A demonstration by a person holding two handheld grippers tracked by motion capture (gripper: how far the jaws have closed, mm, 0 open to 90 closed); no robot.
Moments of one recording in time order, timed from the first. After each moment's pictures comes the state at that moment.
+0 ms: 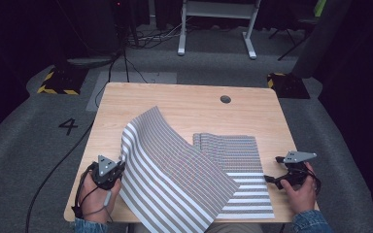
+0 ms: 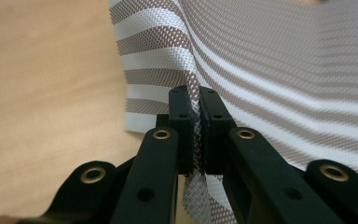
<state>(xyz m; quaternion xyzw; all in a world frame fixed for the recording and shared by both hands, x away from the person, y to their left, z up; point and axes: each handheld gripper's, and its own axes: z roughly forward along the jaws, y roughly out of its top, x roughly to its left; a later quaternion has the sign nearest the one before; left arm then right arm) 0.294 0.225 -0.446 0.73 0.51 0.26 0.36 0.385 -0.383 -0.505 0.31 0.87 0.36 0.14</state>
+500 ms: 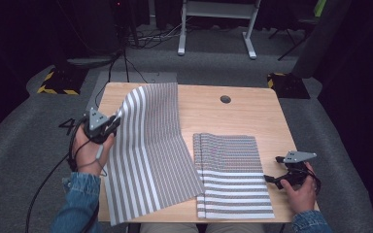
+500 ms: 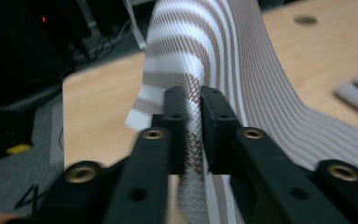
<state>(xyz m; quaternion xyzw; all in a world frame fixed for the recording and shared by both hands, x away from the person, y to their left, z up) 0.402 0.253 -0.385 0.71 0.46 0.34 0.42 0.385 -0.383 -0.505 0.31 0.87 0.37 0.13</state>
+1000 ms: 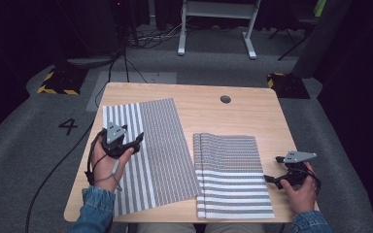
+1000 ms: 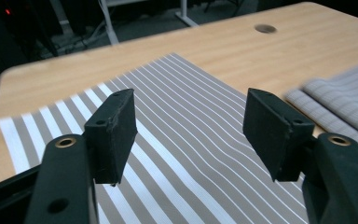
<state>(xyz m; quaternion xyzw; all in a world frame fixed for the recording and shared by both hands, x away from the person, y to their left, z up) 0.353 0.200 -0.411 0.71 0.46 0.28 0.45 0.385 -0.383 -0.505 0.31 0.87 0.36 0.14</state>
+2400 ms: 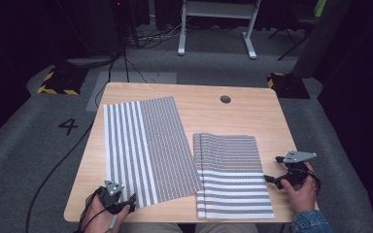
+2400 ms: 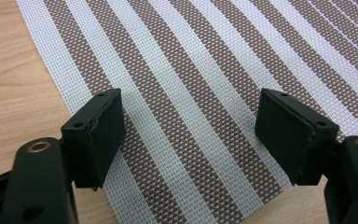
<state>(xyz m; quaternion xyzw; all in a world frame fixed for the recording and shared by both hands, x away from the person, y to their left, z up) 0.247 0.203 -0.493 0.74 0.58 0.18 0.27 0.385 -0.383 -0.505 0.31 0.87 0.37 0.13</state>
